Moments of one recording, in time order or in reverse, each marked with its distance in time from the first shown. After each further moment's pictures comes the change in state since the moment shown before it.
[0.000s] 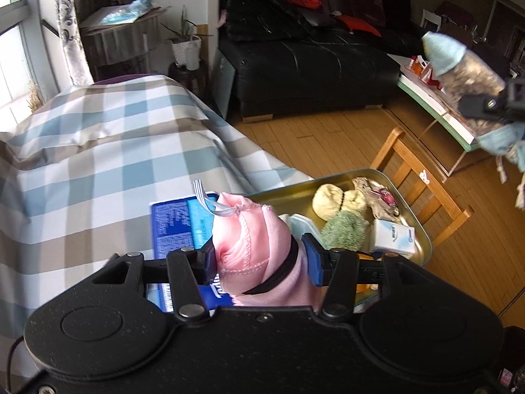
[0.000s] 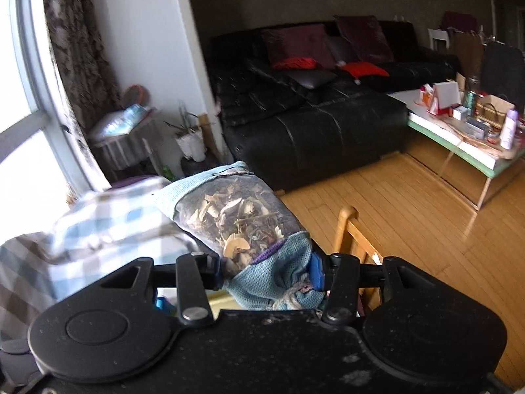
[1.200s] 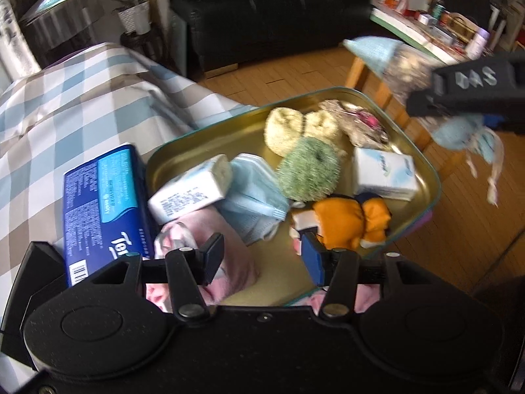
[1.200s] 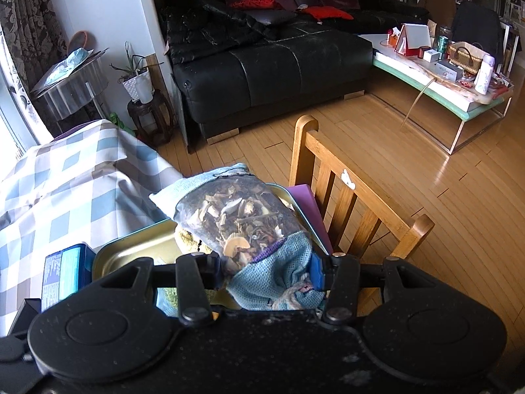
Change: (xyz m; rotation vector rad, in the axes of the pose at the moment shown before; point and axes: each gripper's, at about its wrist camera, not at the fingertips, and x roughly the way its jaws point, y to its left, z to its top) left arm 0.078 -0.060 -0.038 0.176 0.156 -0.036; right arm 0.091 -0.029 -0.068 0.057 0.188 -0.103
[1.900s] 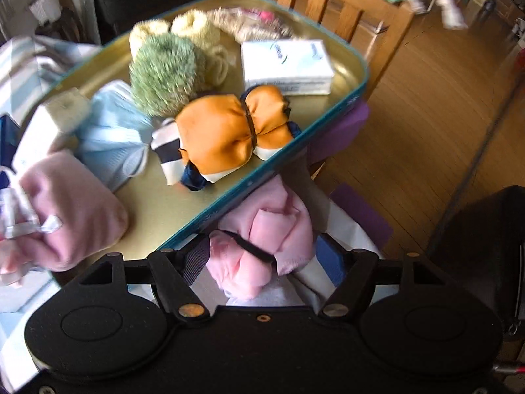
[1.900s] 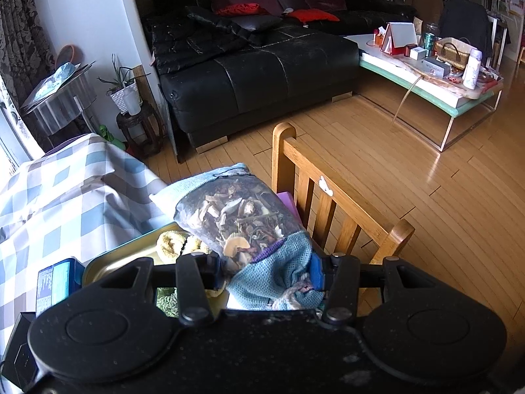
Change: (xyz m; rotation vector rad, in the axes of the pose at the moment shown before) left arm 0.066 -0.066 -0.038 0.172 0.198 -0.136; right arm 0.004 -0.019 0.003 0.050 -0.020 -0.018
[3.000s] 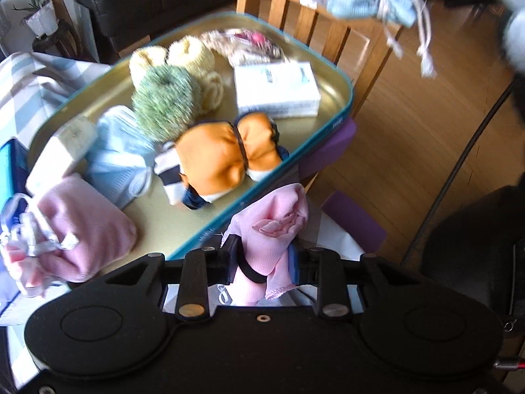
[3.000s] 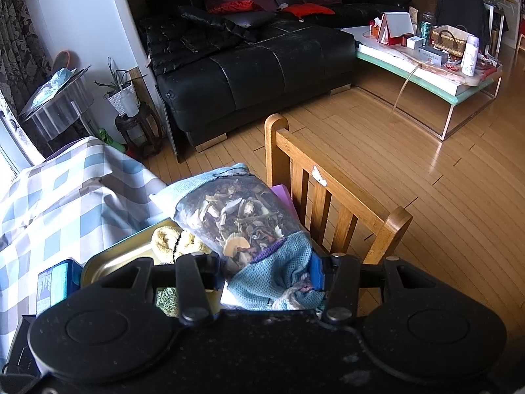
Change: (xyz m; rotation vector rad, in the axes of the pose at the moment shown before) left arm -0.043 0.010 0.002 0.038 -0.050 -0.015; right arm 0.005 -0.006 -0.005 0.037 0.005 0.014
